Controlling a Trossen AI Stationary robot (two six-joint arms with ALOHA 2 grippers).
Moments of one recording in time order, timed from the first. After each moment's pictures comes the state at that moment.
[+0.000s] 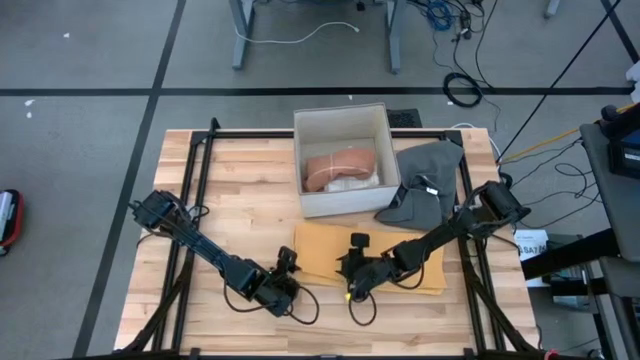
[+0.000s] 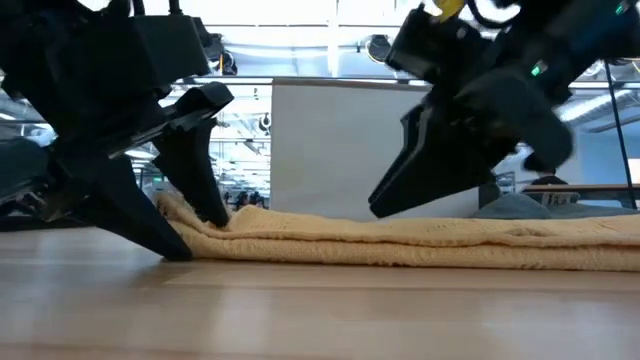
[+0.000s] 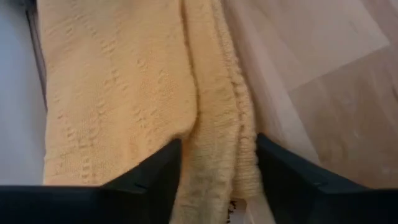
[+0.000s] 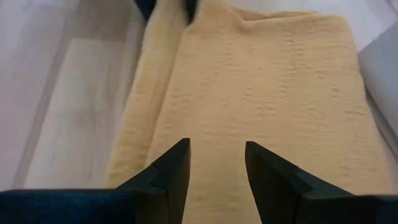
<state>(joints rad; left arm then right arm) -0.57 1.87 0.97 -0.31 -0.54 0.03 0.46 1.84 0.92 0.09 0.48 0.28</state>
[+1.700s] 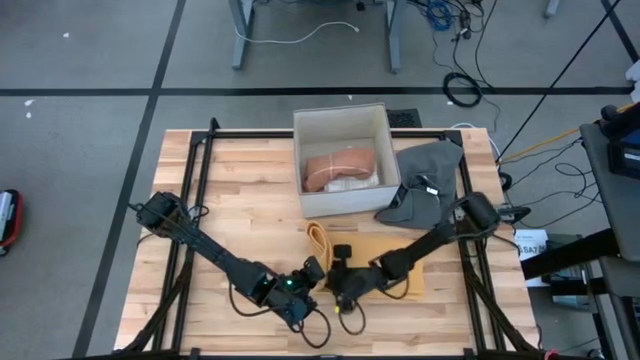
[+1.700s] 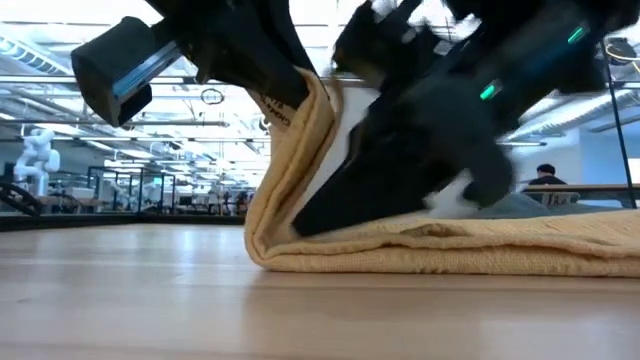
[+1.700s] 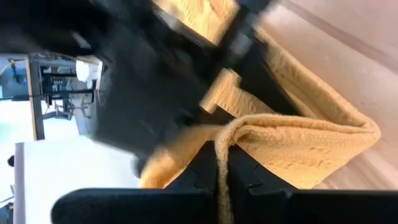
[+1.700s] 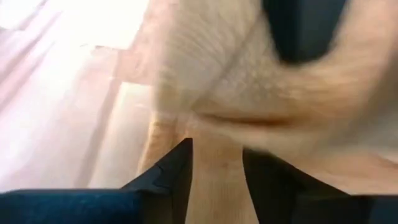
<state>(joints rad) -0.57 1.87 1.25 -0.26 -0.69 0.69 0.45 2.03 1.03 0.32 0.41 0.17</state>
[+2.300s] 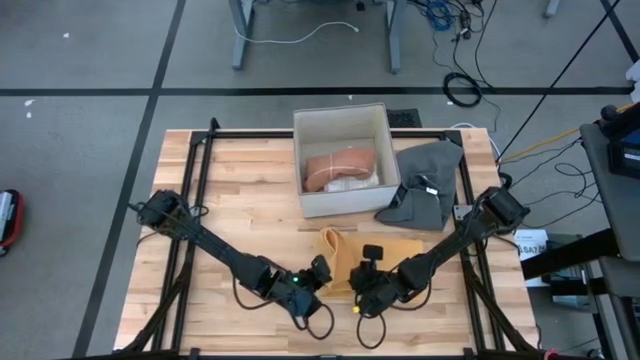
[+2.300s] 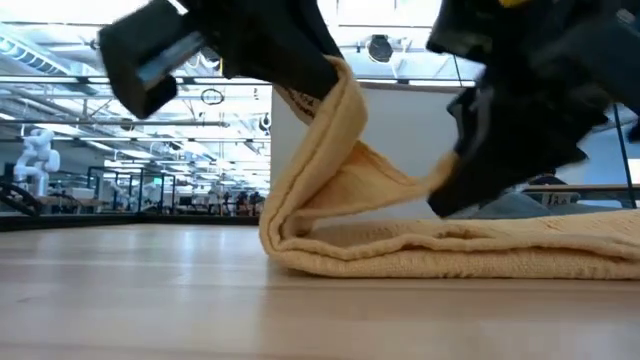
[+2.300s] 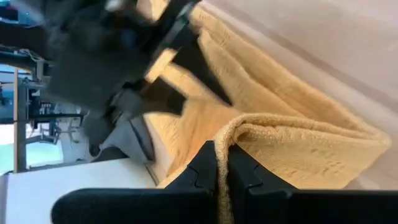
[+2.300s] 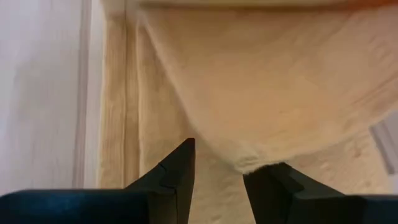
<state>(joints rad) -0.53 1.87 1.25 -0.16 -0.55 0.76 0.59 1.84 1.03 -0.27 0.55 0.56</state>
